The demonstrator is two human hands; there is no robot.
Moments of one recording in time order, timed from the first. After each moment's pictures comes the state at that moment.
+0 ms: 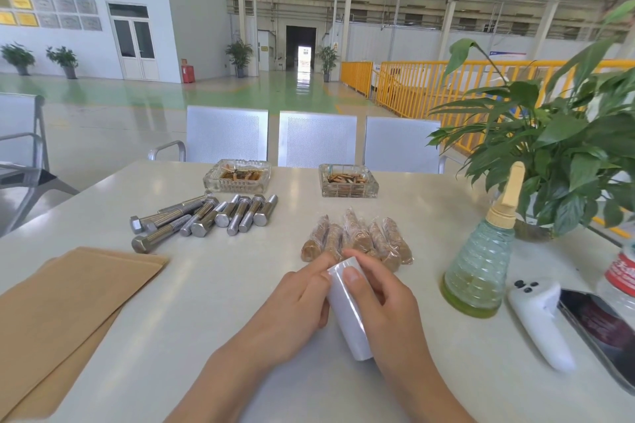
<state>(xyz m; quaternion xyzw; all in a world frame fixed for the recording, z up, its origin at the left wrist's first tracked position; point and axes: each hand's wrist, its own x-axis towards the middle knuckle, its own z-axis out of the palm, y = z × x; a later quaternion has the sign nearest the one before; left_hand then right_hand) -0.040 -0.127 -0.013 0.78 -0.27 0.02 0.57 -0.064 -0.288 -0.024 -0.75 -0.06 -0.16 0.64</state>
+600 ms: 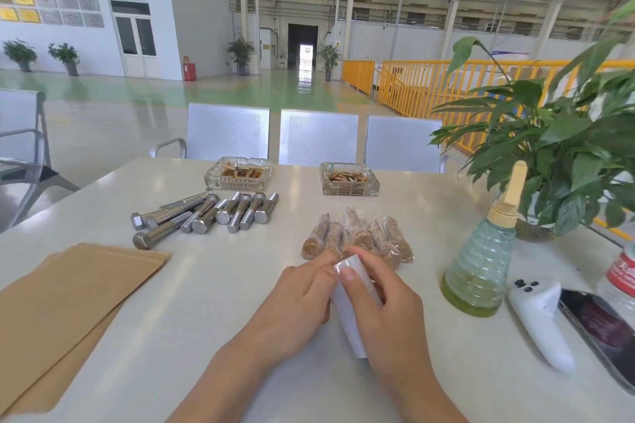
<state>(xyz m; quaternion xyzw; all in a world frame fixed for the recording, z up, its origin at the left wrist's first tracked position) -0.040 -0.131 -0.014 0.79 -0.24 0.05 0.56 -0.071 -0.284 -0.020 -0.77 -0.06 -0.22 0.59</state>
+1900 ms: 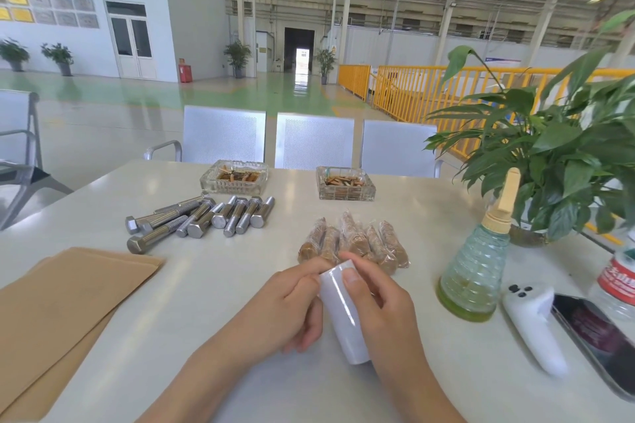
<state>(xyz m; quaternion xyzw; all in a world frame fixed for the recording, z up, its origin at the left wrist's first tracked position) -0.044 -0.116 0.002 0.77 -0.27 -0.04 0.58 -0.064 -0.285 -0.019 -0.74 -0.06 -0.17 0.65</state>
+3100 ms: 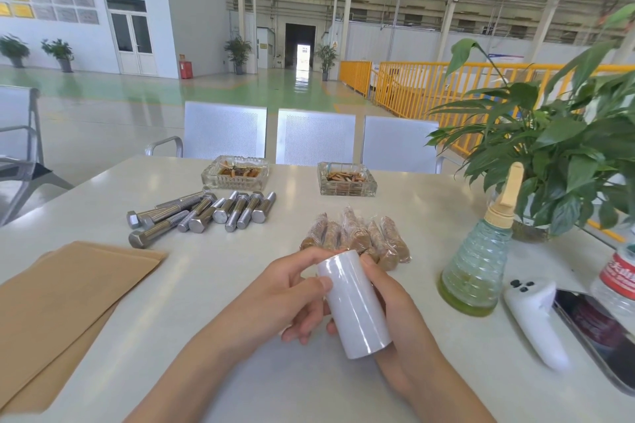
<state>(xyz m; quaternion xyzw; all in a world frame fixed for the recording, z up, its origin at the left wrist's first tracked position) -0.048 -0.112 0.009 0.68 -0.26 -0.13 0.67 -0.075 -0.287 0.004 -0.55 -0.01 0.09 0.83</state>
